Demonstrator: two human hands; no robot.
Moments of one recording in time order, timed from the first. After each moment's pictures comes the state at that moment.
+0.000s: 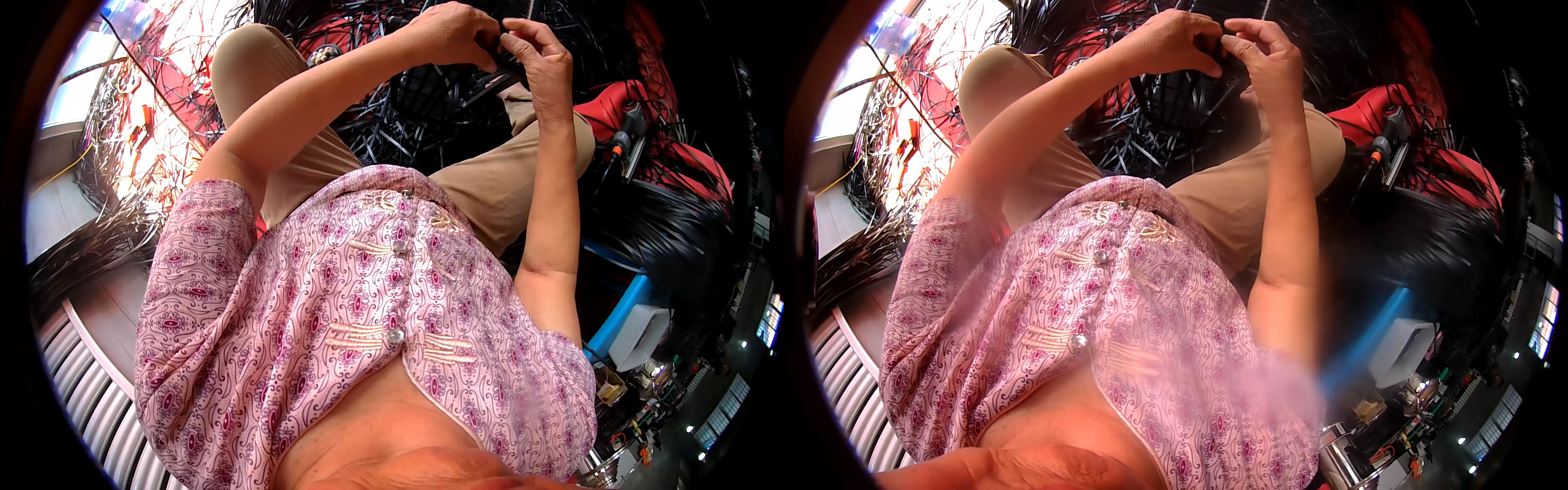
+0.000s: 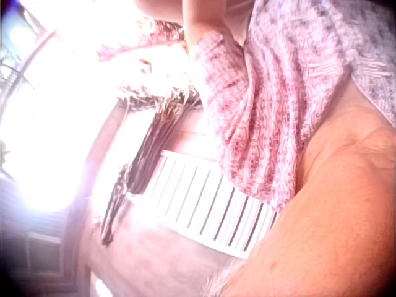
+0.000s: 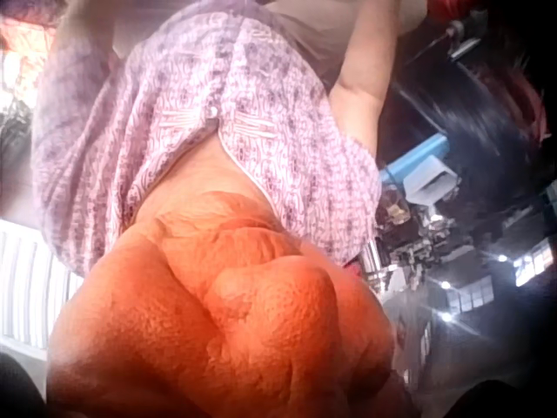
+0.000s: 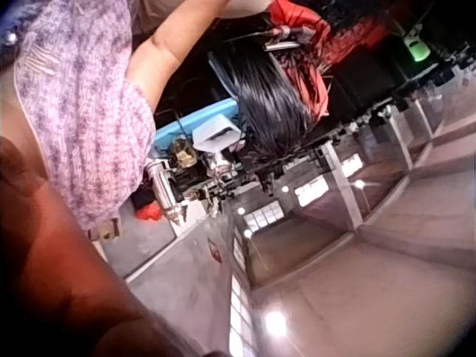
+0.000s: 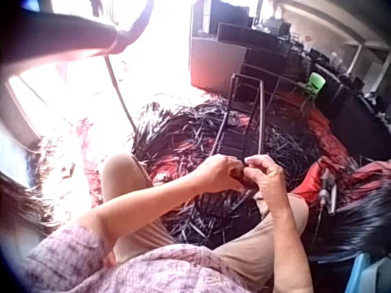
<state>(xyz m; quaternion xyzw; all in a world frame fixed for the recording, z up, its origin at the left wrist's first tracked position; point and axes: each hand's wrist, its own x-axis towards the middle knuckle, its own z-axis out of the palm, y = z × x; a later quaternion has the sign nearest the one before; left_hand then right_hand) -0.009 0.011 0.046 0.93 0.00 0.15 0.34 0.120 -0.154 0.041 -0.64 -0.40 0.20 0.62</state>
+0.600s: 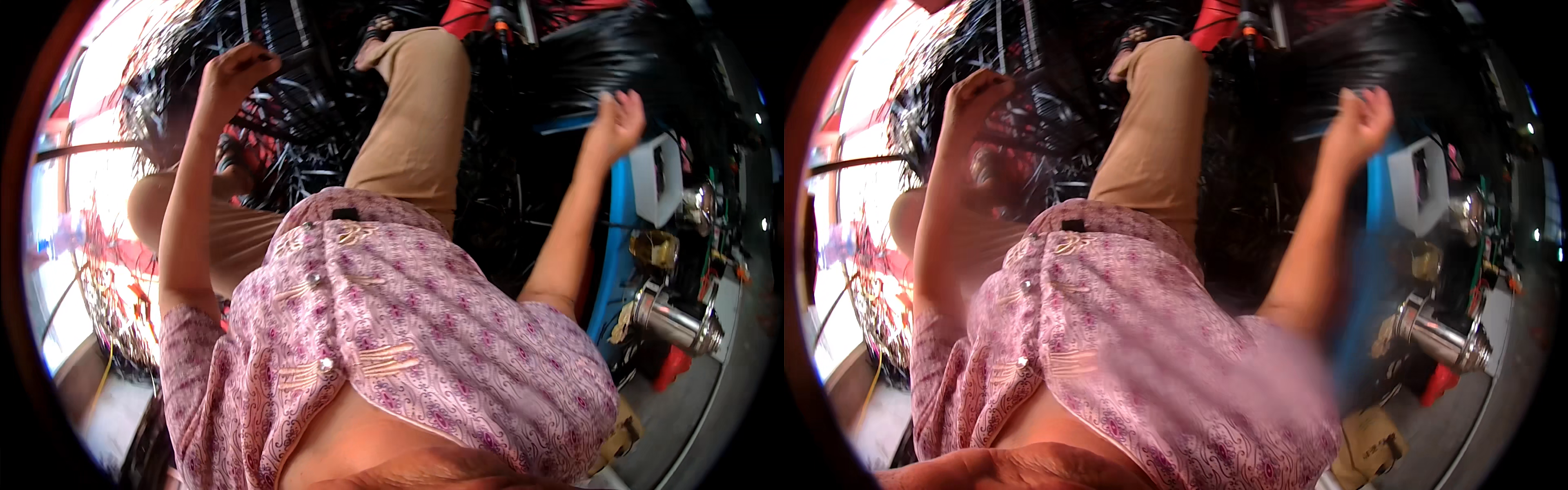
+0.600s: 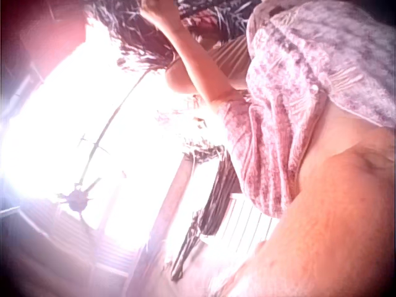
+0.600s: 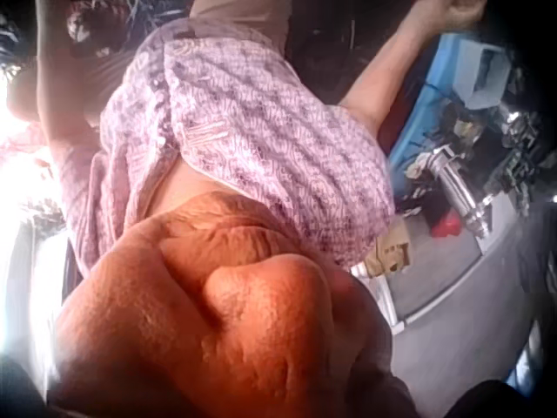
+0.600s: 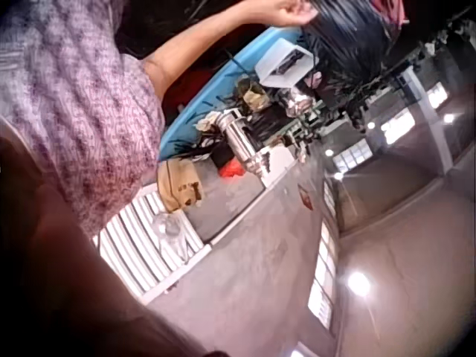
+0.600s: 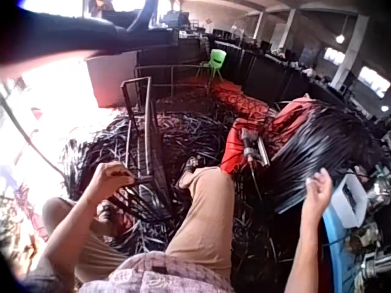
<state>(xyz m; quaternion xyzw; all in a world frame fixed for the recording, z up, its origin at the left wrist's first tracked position) -0.018 0.030 0.050 0.86 0.10 0.05 0.49 0.115 -0.491 0.072 -0.77 -0.03 -0.36 0.52</state>
